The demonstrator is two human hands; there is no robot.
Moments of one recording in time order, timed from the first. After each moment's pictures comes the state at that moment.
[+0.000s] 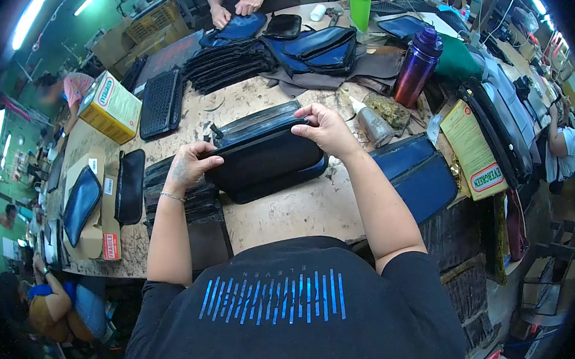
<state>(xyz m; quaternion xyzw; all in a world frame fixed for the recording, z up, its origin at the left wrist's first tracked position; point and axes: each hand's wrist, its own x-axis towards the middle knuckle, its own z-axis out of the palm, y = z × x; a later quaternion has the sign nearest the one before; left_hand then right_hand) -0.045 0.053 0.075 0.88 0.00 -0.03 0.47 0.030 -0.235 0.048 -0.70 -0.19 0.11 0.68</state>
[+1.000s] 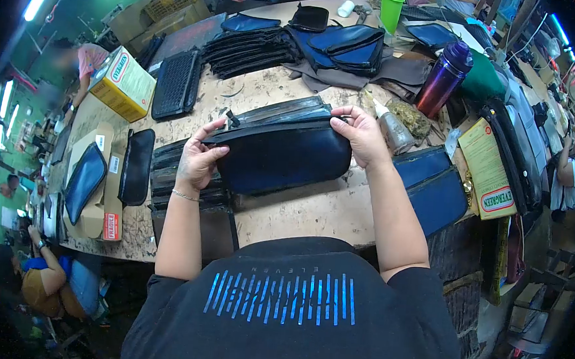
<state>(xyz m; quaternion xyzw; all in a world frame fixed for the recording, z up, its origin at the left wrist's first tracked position) -0.058 0.051 0.059 0.62 0.02 0.02 0.78 0.029 -0.245 0.042 -0.53 -0.10 0.17 0.83</state>
